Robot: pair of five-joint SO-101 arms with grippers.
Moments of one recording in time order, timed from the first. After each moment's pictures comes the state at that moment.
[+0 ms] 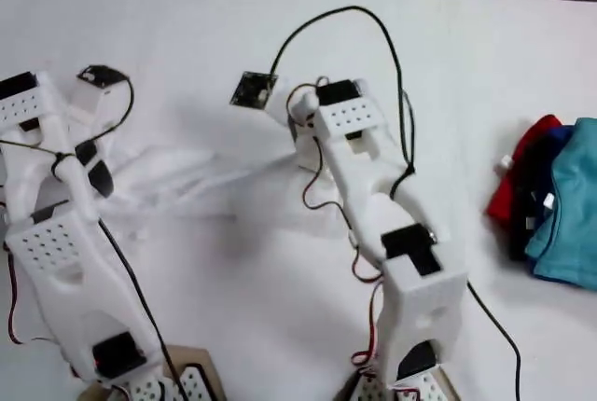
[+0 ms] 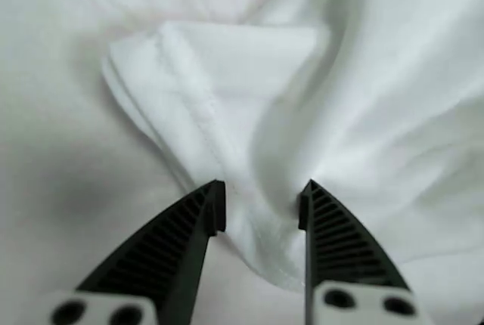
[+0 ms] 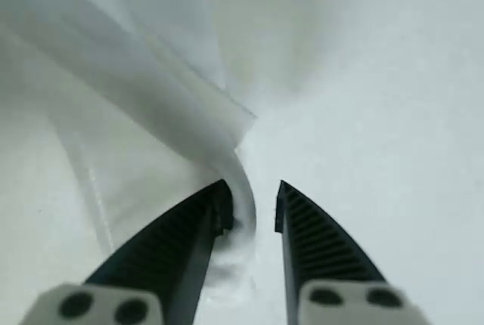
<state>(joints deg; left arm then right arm) -32.6 43.4 -32.7 94.8 -53.3 -22.6 20.0 -8.0 76.1 52.6</state>
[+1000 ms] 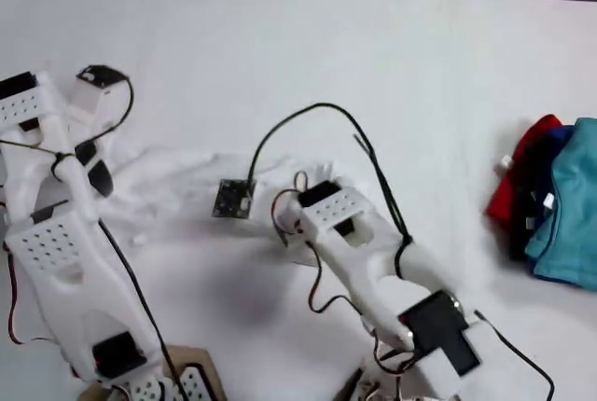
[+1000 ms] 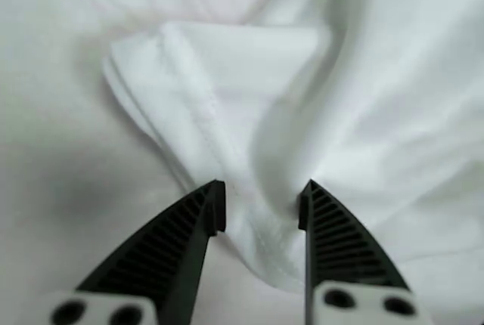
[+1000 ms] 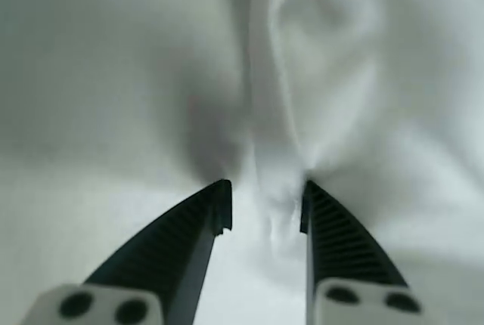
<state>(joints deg) -32.6 43.4 -32.7 94.6 -53.5 -34.5 -0.5 41.4 53.0 50.7</state>
